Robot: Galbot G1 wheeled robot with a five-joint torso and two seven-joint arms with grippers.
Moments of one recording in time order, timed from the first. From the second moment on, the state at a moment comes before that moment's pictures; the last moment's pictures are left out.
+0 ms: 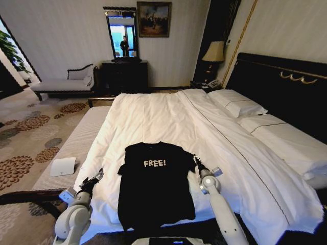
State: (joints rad) left arm 1.58 -1.38 -0.80 -2.09 -0.81 0.36 -0.32; right arm -1.03 1.35 0.50 1.41 1.15 -0.09 0.29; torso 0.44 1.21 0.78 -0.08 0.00
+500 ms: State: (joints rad) left arm 1.57 -1.39 -0.79 -2.08 -0.80 0.36 -0.32; right arm -1.01 1.35 0.50 1.37 1.13 -0.07 0.29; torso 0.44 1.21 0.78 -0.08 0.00
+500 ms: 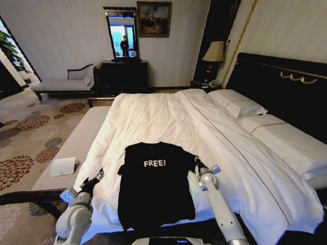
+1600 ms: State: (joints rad) left arm 1.58 -1.38 -0.80 -2.09 -0.80 0.36 -0.32; right arm -1.00 1.35 0.51 1.37 1.03 0.02 0.26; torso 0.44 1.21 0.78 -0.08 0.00
